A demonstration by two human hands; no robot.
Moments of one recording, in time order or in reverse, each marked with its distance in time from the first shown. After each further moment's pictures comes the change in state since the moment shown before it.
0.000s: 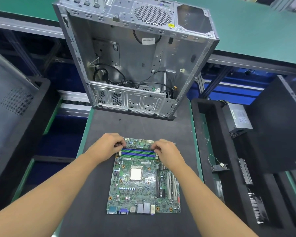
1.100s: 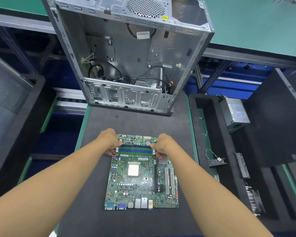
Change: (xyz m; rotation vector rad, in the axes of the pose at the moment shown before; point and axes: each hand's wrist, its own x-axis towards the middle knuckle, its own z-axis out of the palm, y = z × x) left_hand 0.031 0.050 -0.008 -0.268 -0.201 -0.865; right_hand 0.029 -0.026 -0.024 0.087 -0.368 0.638
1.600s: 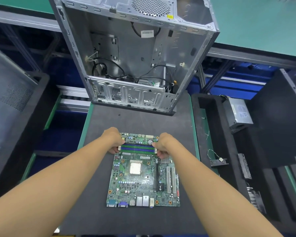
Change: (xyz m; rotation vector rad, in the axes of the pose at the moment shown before) left_hand 0.003 0.000 0.001 0.062 0.003 -0.002; right_hand 0.004 -0.007 -0.002 0.043 -0.111 0.069
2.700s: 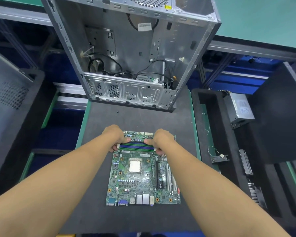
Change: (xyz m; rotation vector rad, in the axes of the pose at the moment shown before) left_hand 0.014 0.012 0.009 0.136 -0.068 -0.126; right_hand 0.017 -0.014 0.013 -0.282 0.103 0.071
